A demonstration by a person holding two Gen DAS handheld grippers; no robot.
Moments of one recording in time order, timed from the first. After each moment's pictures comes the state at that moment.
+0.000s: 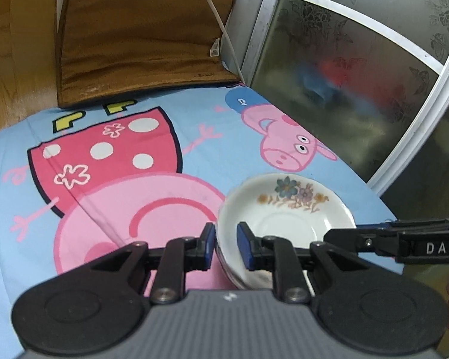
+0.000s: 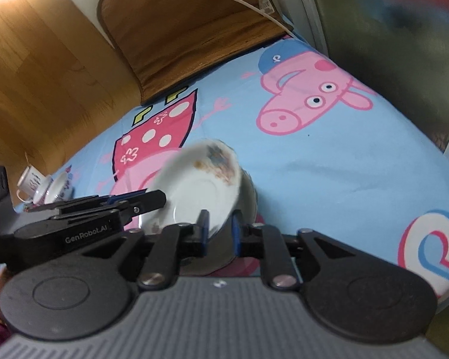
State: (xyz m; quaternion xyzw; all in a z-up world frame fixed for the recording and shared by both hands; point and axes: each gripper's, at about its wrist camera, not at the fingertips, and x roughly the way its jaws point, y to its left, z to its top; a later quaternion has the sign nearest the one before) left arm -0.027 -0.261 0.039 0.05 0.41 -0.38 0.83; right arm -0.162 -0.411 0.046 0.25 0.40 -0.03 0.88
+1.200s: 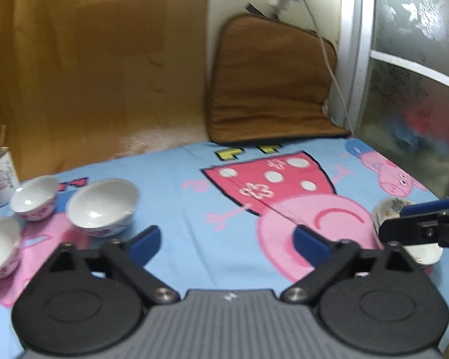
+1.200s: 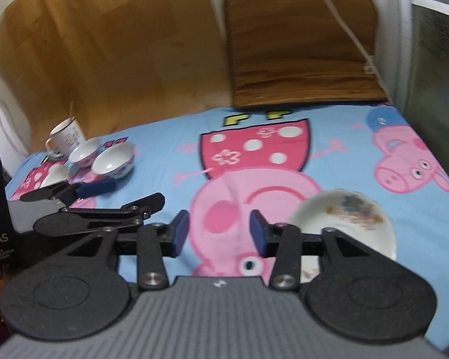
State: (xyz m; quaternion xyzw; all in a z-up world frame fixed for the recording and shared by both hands) left arm -0.044 -0.105 0.061 0.05 0.29 -0.21 0.93; right arm -0.125 -0.273 0.090 0.11 0.36 0.05 0.92
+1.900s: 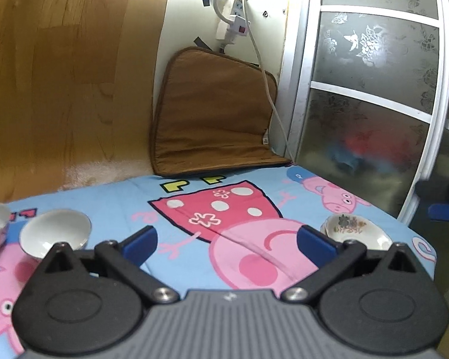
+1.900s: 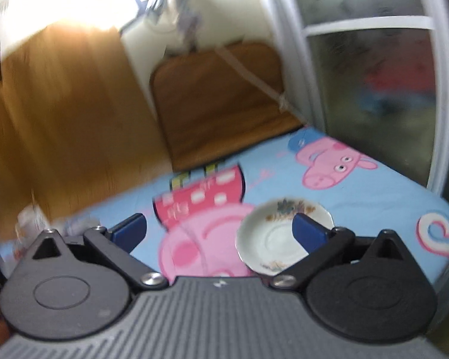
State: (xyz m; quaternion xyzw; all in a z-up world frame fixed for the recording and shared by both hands) left arm -0.047 -0.095 0.051 0.01 0.23 -0.35 0.91; right arm -0.215 -0.276 0.091 0.22 0.19 -0.13 0.95
